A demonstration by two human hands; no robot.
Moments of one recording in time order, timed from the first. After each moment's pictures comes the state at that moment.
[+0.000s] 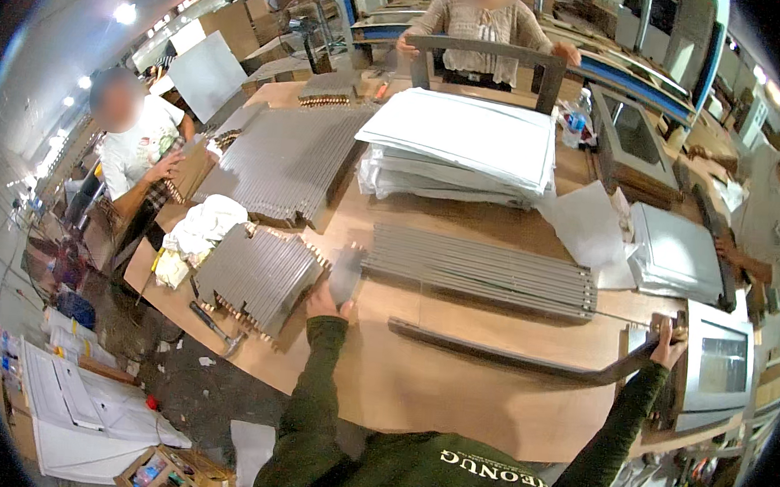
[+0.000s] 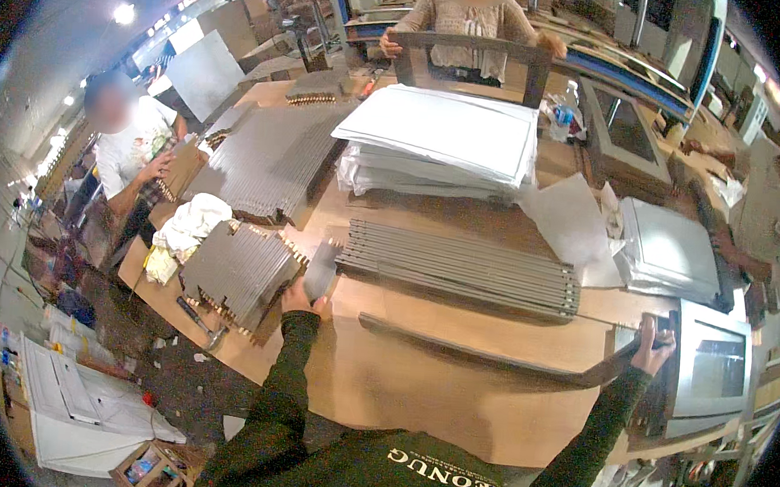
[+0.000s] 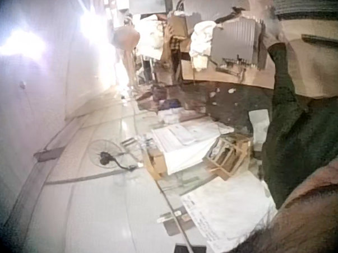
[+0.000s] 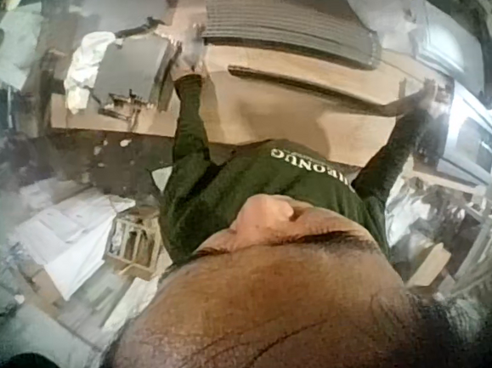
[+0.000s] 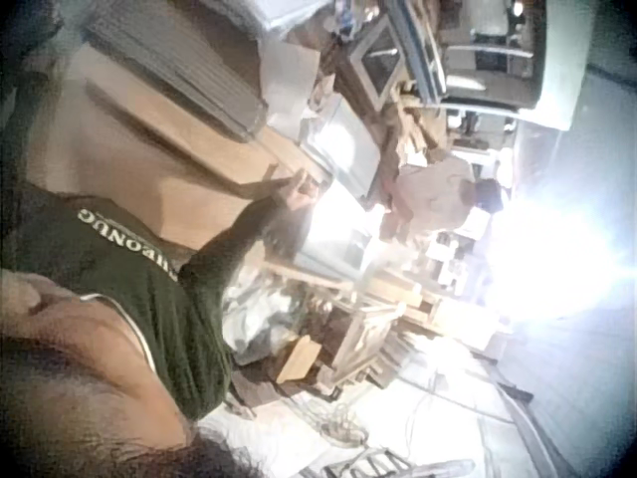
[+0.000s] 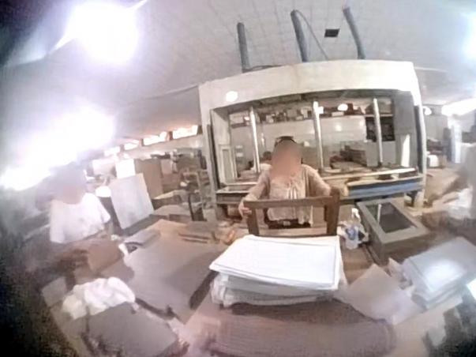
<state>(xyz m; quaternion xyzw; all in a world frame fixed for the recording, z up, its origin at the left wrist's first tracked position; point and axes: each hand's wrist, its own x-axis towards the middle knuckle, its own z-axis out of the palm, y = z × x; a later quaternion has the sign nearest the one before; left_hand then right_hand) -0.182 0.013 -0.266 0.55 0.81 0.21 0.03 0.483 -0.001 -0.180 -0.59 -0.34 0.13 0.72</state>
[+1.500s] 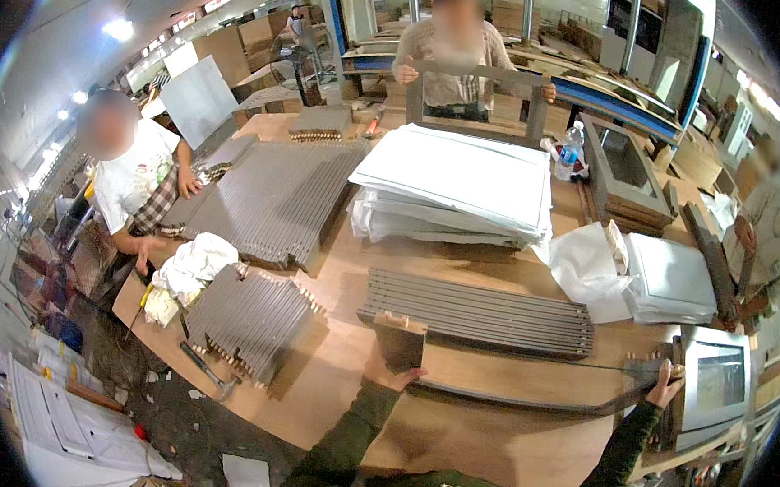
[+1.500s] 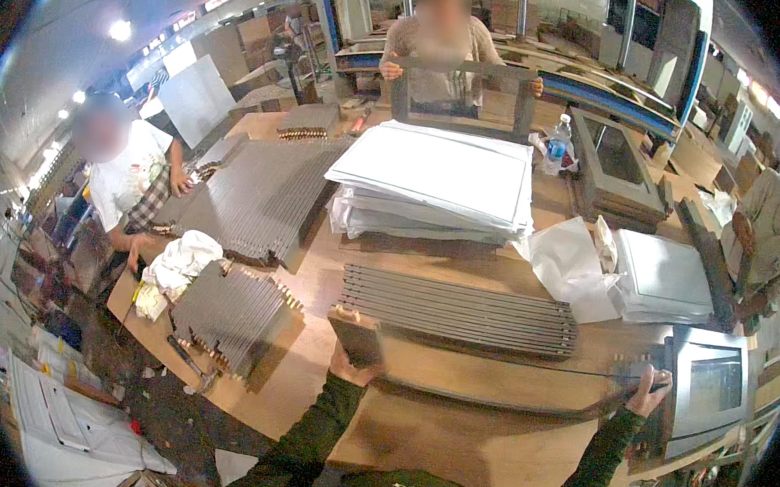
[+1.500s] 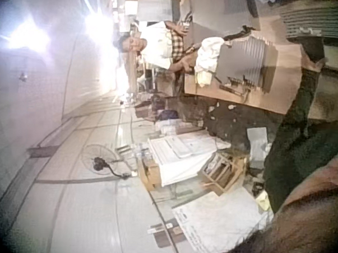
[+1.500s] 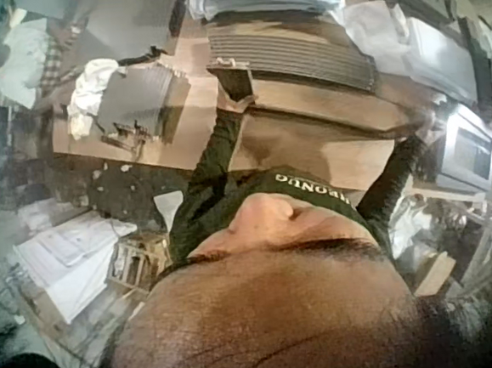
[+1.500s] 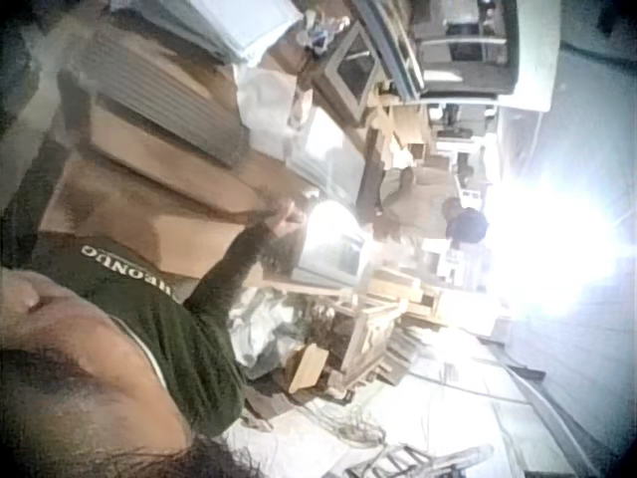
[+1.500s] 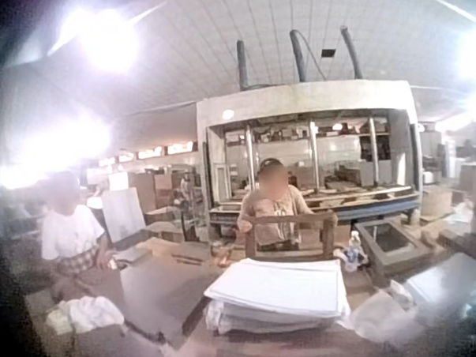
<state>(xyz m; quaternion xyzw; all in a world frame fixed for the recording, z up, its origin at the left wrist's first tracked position) -0.062 0.009 -0.190 0.58 0.50 0.53 0.36 0.476 -0.023 -0.185 -0.56 -0.34 0.11 0.75</state>
